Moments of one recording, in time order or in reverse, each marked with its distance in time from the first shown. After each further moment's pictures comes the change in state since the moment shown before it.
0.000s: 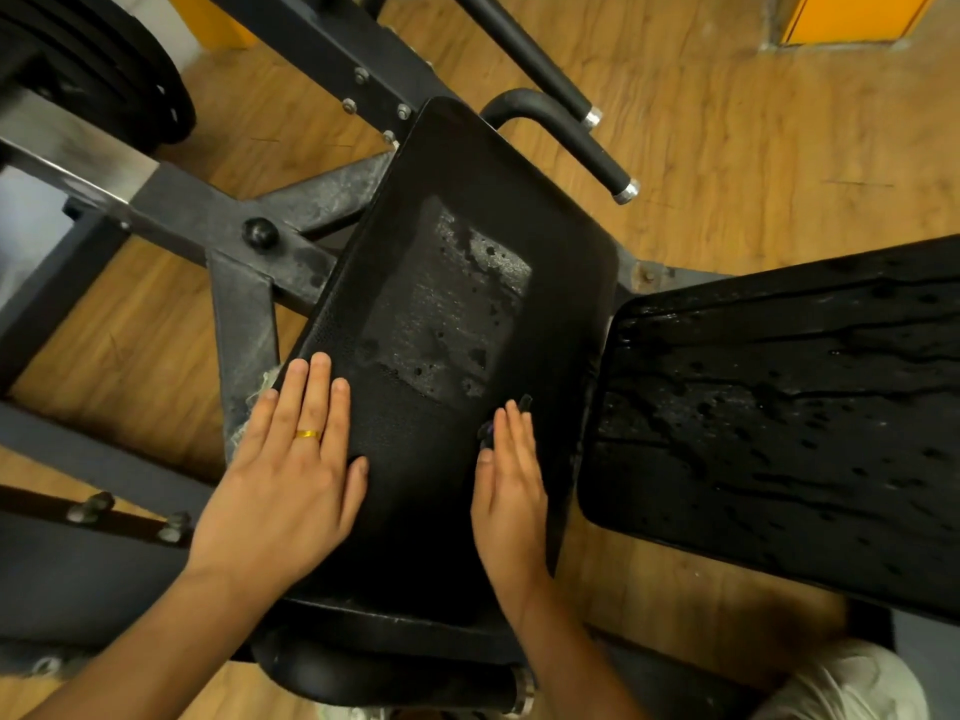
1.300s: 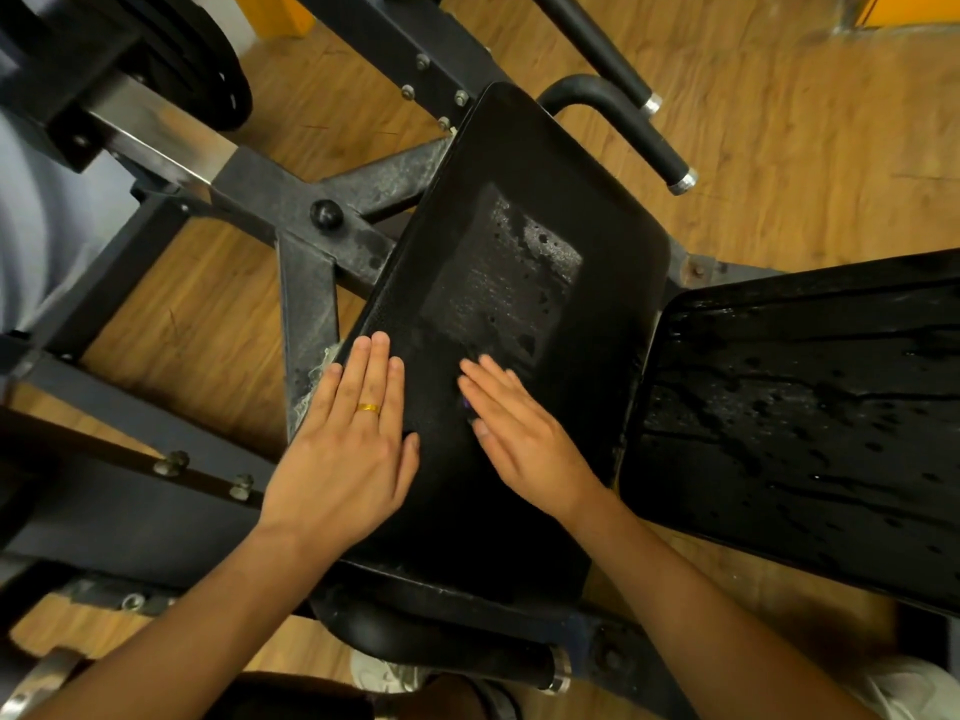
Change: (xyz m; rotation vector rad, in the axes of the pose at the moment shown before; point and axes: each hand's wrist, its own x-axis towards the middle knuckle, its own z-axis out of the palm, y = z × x) left_hand -0.002 0.000 0.000 0.020 0.027 -0.002; right_hand 0.055 -0.017 -0.017 -0.106 -0.357 -0.711
